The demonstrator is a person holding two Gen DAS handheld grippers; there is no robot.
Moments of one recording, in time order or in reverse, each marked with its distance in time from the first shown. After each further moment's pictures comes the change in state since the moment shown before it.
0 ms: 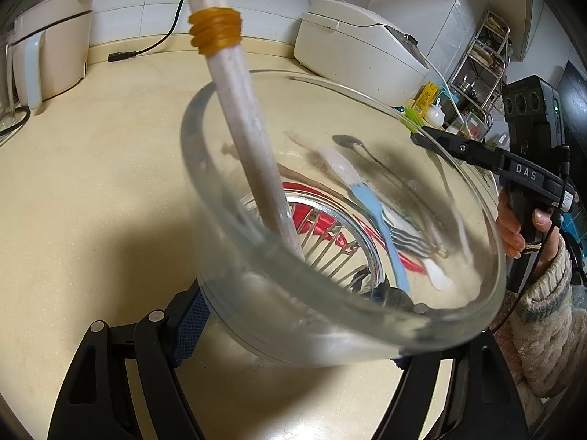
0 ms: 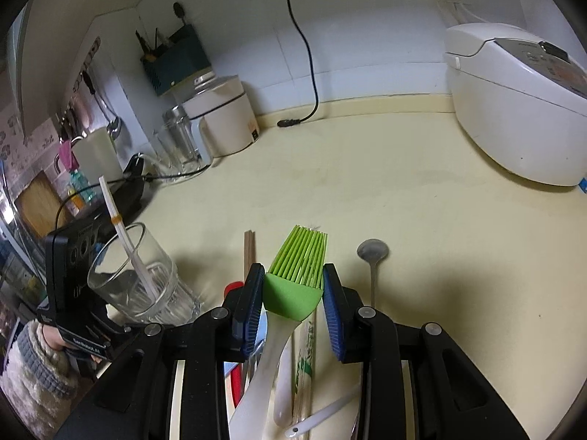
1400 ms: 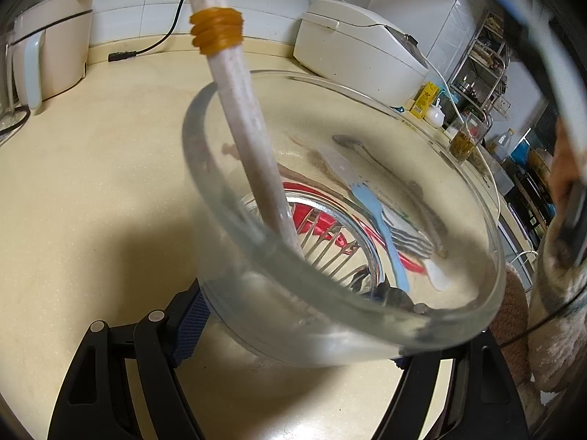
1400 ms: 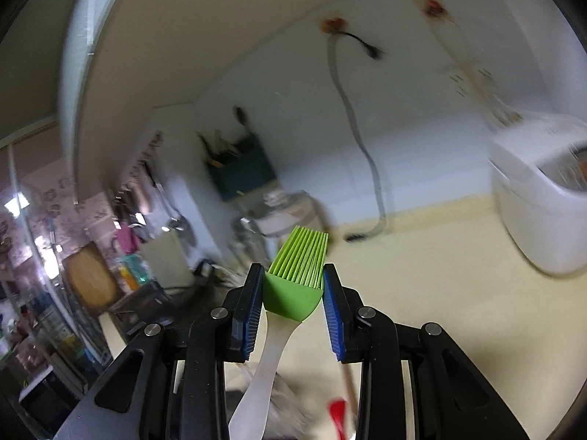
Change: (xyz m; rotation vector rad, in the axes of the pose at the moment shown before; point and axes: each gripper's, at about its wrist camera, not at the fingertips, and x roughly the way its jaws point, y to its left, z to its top) left arm -0.001 -0.002 0.001 0.001 0.000 0.002; right arm -0.074 0.073 0.077 -0.008 -0.387 0.220
